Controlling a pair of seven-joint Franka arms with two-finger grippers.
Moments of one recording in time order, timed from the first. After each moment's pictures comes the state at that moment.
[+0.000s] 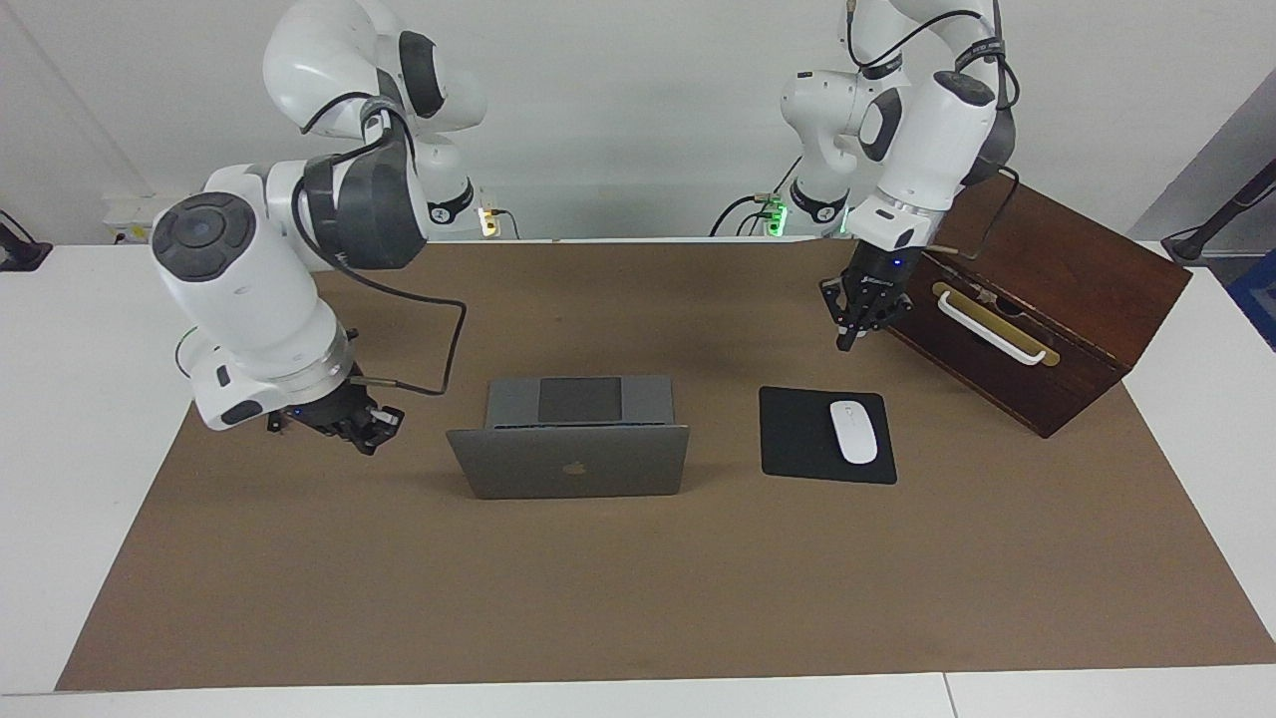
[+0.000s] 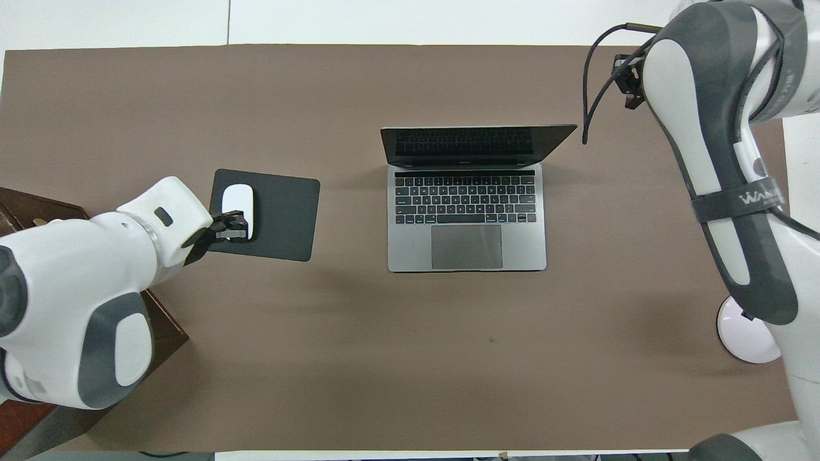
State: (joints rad) left arm -0.32 -0.21 0.00 -2.32 -0.18 2.49 0.02; right arm 0.12 0.65 -0.01 -0.89 -0.01 1.51 0.39
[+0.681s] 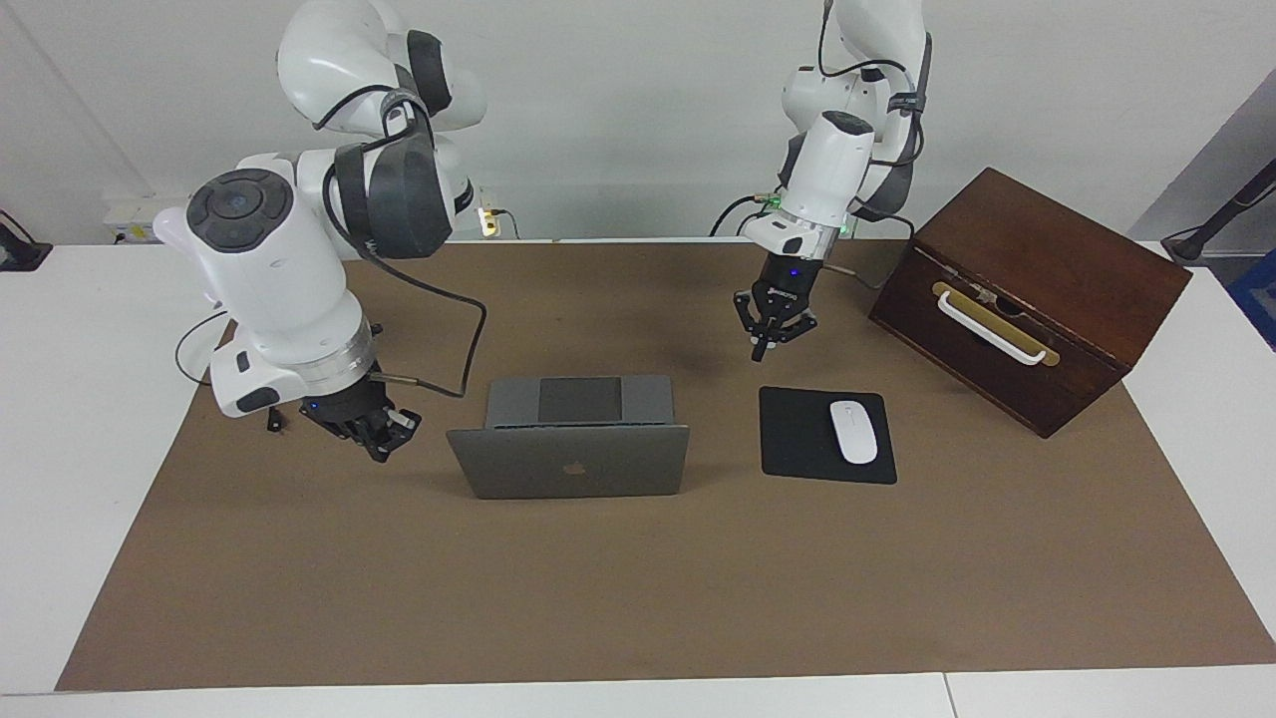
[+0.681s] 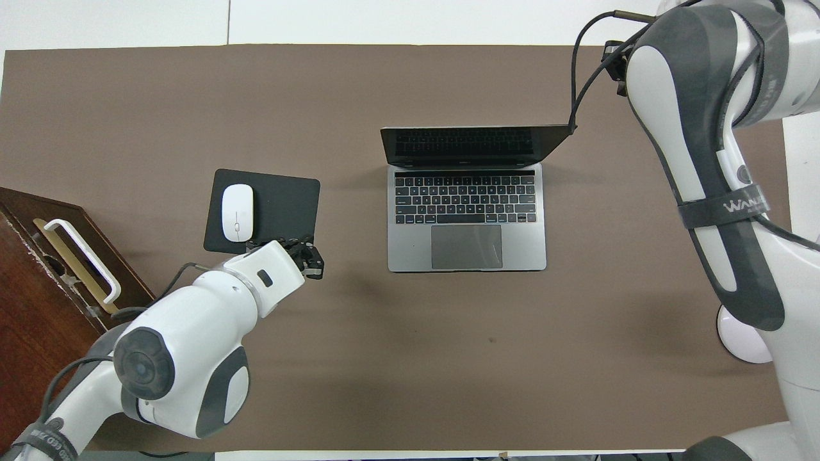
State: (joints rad) left arm -0.54 -0.14 0.00 -2.53 -0.18 2.93 -0.01; right arm 0.14 0.65 -0.01 -0.88 -0.03 1.59 0.41
